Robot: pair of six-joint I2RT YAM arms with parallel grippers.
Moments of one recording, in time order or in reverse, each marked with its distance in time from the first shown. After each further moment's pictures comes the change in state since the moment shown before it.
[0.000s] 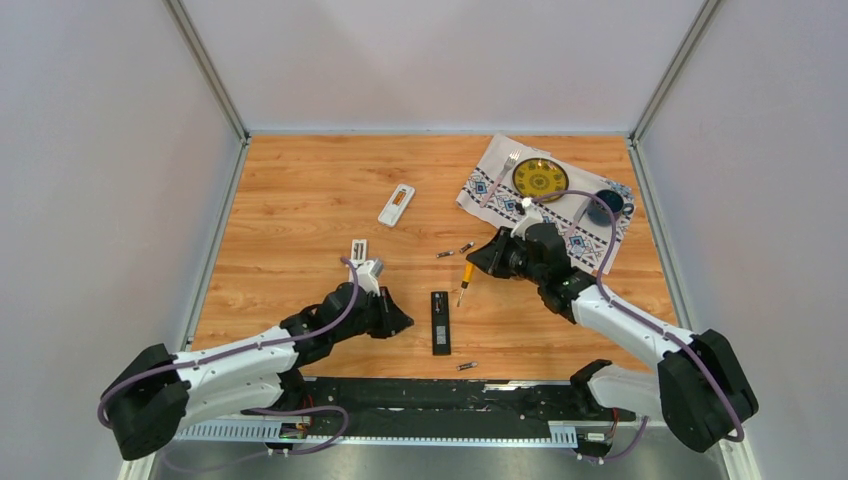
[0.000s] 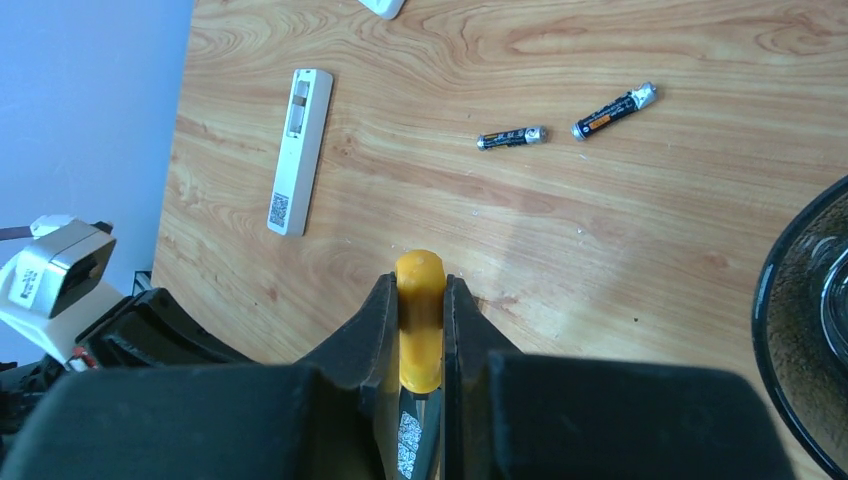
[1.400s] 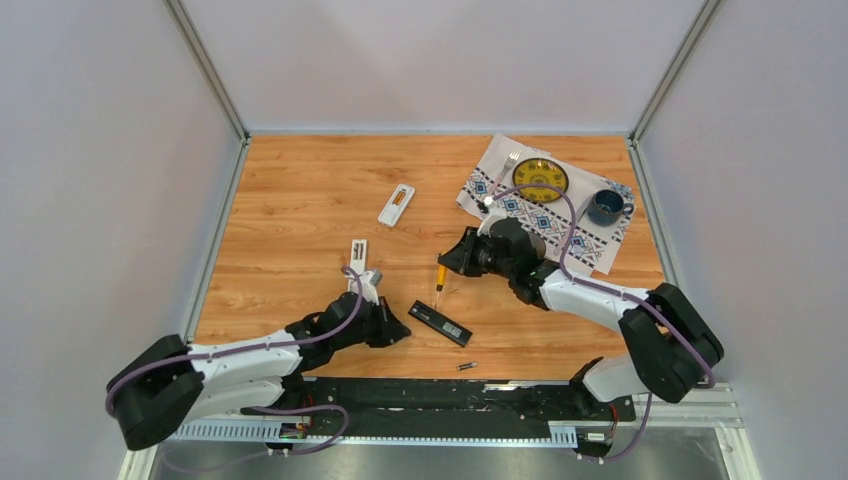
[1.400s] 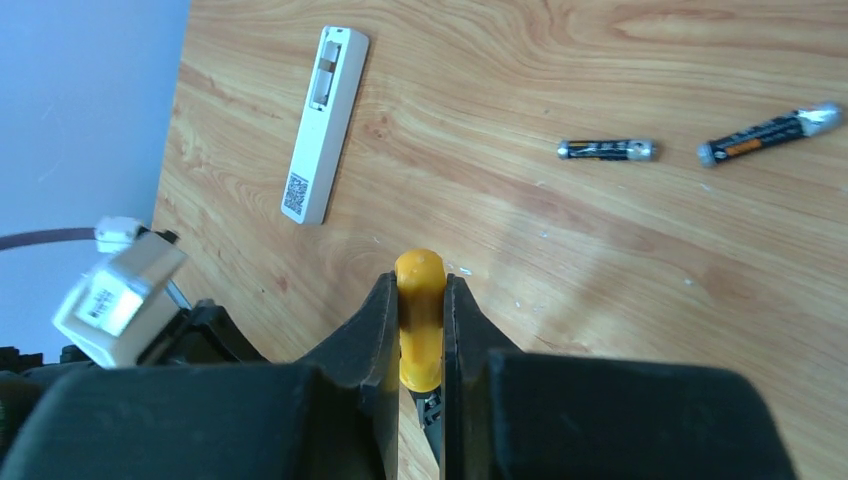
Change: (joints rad) left arm -0.011 0.156 -0.079 0.153 0.034 -0.062; right arm 0.117 0.240 0.097 0.116 0.002 0.009
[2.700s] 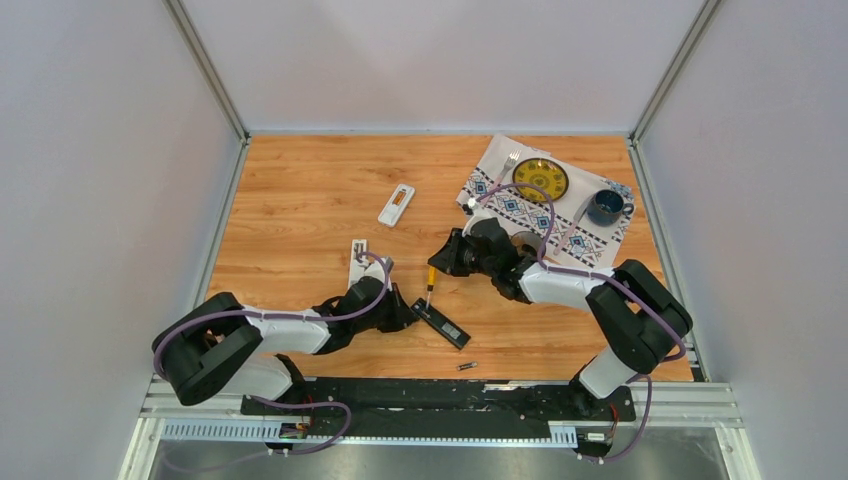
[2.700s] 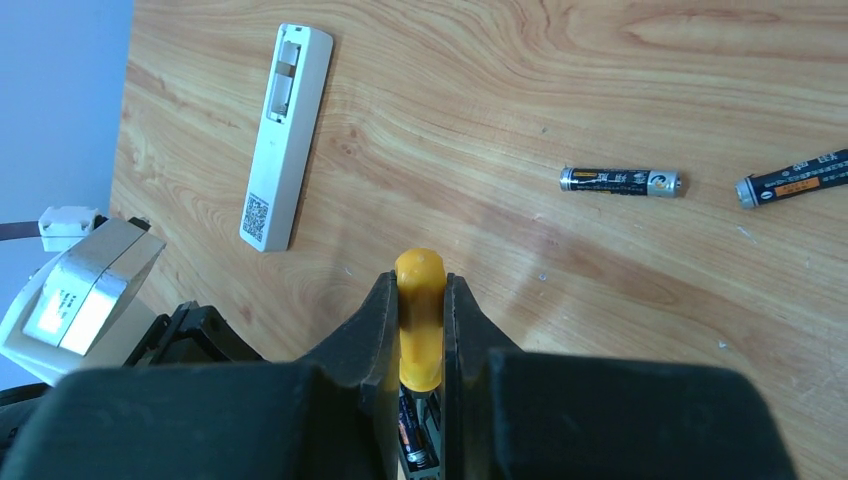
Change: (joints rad) left arm 0.061 0.275 0.110 0.119 -0.058 0.033; right arm 0.060 0.200 0.072 0.083 0.065 0.001
